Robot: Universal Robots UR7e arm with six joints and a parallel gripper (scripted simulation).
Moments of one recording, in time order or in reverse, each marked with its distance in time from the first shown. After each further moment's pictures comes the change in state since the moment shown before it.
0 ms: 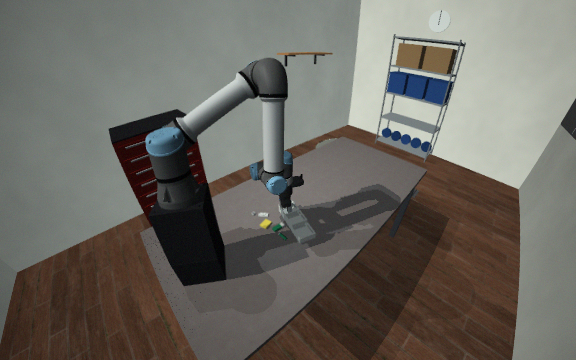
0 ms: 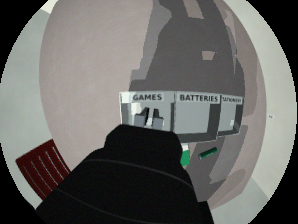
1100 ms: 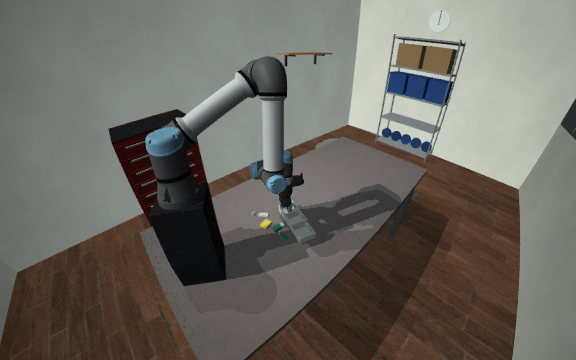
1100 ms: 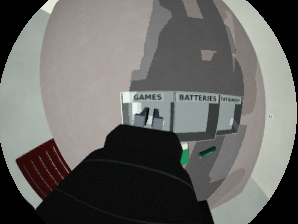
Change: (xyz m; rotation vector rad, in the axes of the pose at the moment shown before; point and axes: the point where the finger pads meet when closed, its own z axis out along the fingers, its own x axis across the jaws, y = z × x) arm 0.000 0.000 -0.004 0.000 0.000 0.000
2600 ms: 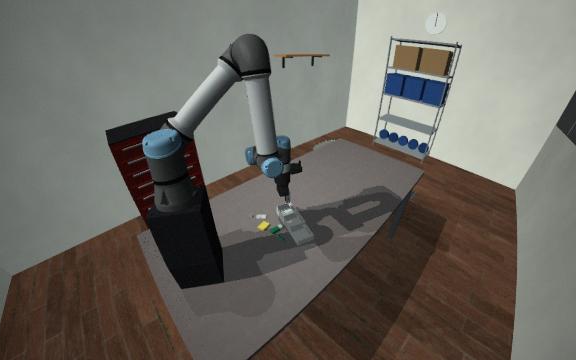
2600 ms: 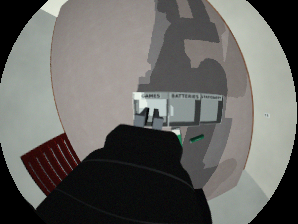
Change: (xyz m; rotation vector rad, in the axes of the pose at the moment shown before) arm 0.000 0.000 -0.079 0.000 0.000 0.000
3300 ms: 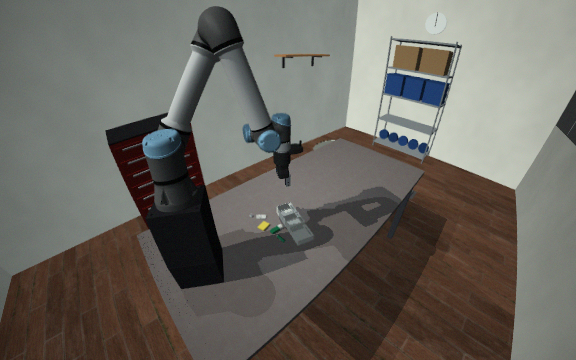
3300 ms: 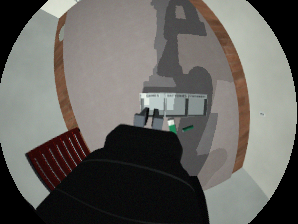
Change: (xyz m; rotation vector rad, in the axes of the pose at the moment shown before) arm 0.000 -0.001 -0.100 0.003 0.000 0.000
